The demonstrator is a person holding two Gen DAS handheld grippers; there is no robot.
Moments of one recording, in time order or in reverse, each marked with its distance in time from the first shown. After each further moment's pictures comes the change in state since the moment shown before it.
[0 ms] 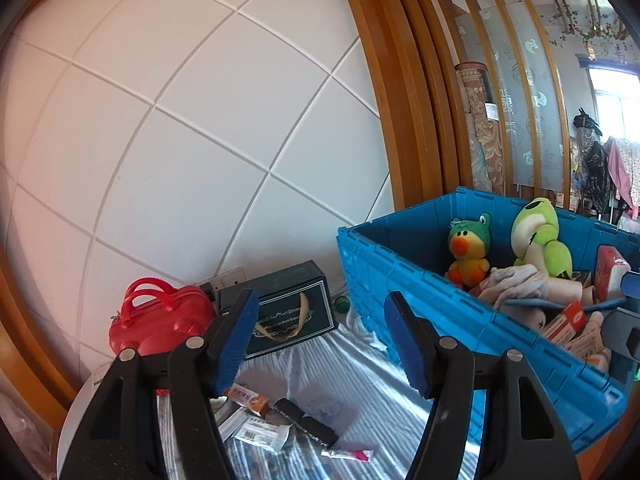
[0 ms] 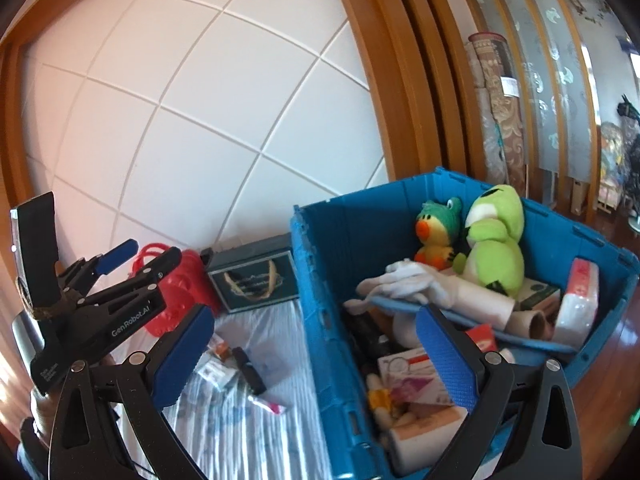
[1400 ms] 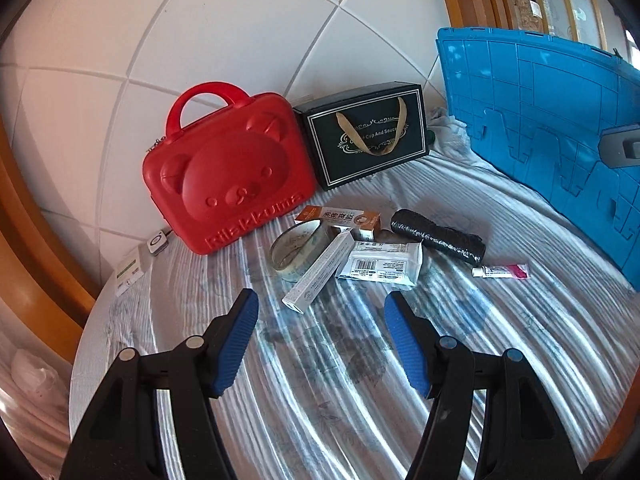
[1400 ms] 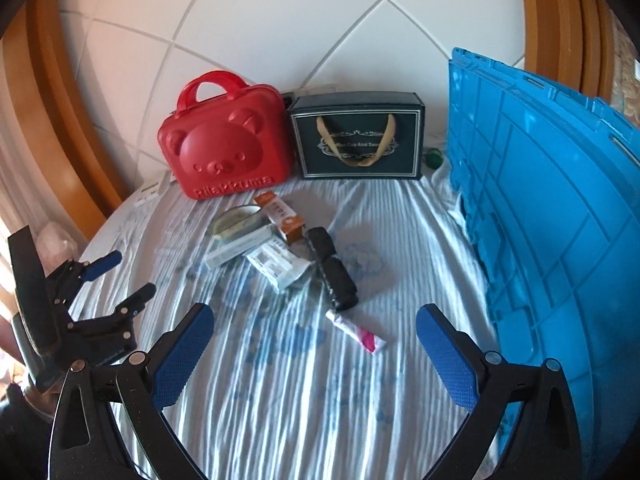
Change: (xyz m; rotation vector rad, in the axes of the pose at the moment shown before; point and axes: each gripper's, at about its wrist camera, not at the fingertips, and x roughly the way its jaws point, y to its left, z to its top) left arm 0.062 0.160 -0.235 0.011 0.362 0.069; right arm 0.192 0.141 -0.115 -0.247 0.437 0.183
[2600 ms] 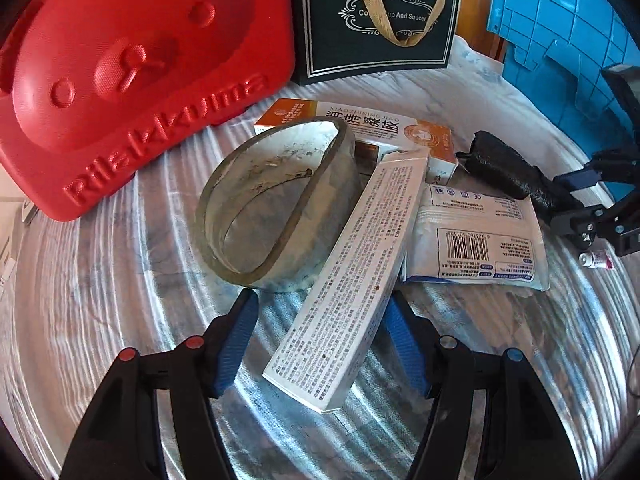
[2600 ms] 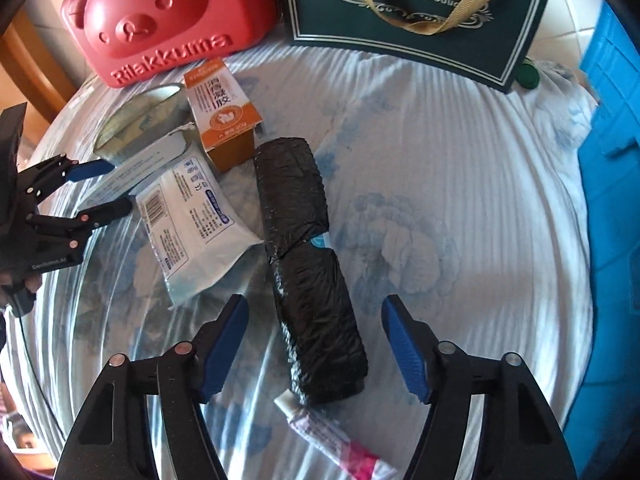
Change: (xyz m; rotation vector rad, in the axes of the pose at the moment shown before) left arm 0.238 0.051 -0.009 -0.014 0.283 -0.312; right arm 0.263 -0.026 0.015 -0.133 0.420 -0.015
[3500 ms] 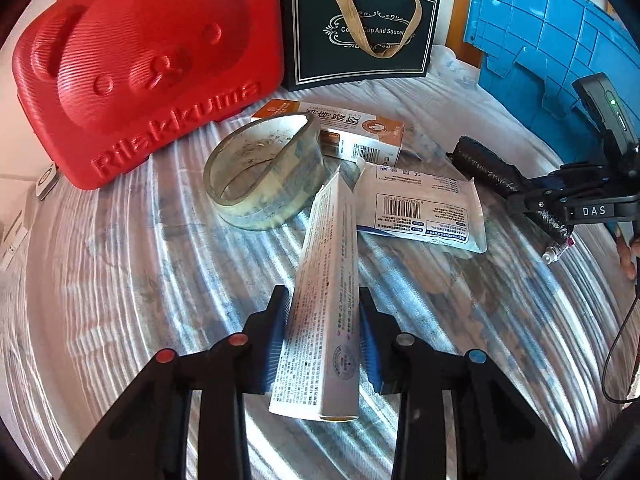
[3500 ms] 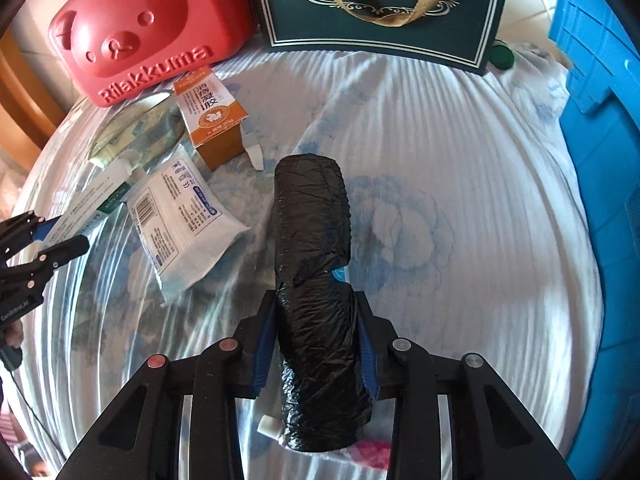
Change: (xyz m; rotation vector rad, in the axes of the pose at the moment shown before) left arm -0.046 -0.021 -0.032 -0.019 -0.030 -0.003; right arm -0.006 0.000 -0.025 0.104 -0.064 -0.010
